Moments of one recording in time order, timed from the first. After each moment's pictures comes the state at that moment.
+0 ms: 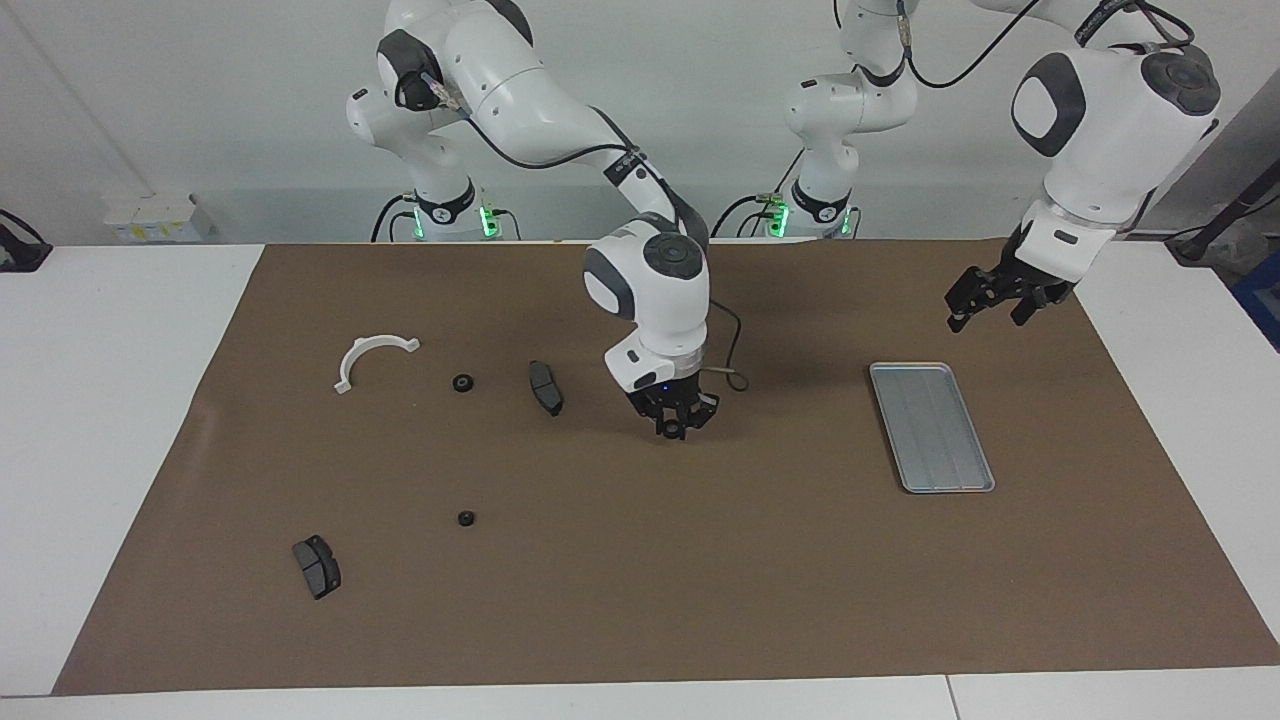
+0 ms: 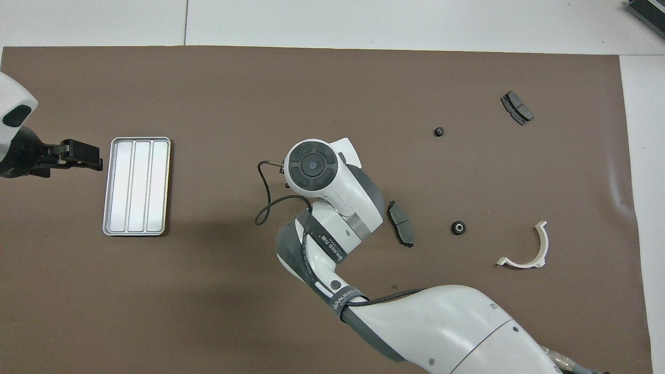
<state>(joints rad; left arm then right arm) 0.06 0.00 -0.07 -1.77 -0.03 1.79 -0.06 0.61 0.62 0.06 -1.48 -0.10 2.23 1.04</state>
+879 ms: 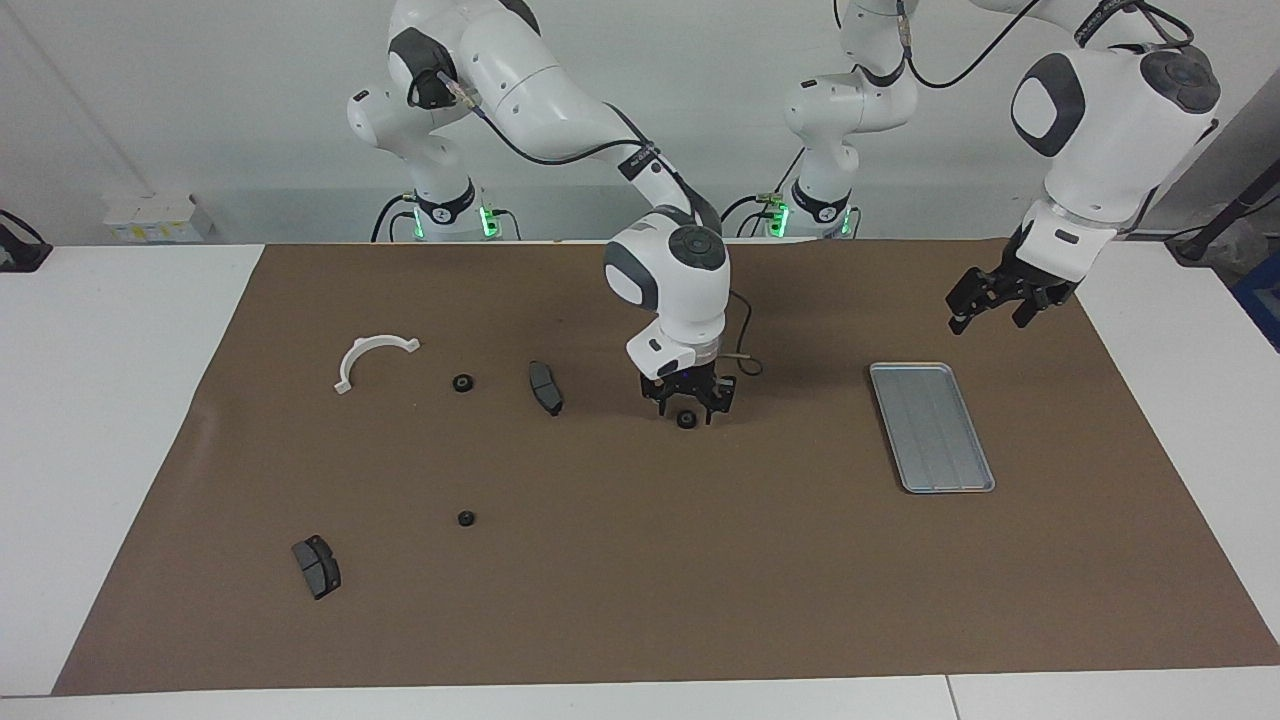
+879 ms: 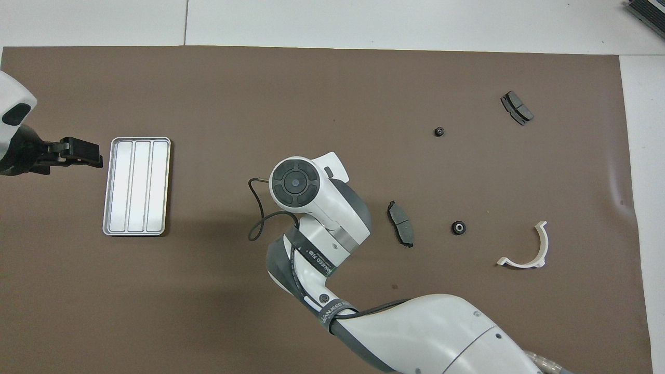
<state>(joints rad) 0.06 0.00 -0.07 -1.77 -0.03 1.81 -0.06 0.65 0.62 0.05 -1.51 -0.11 2.23 1.04</state>
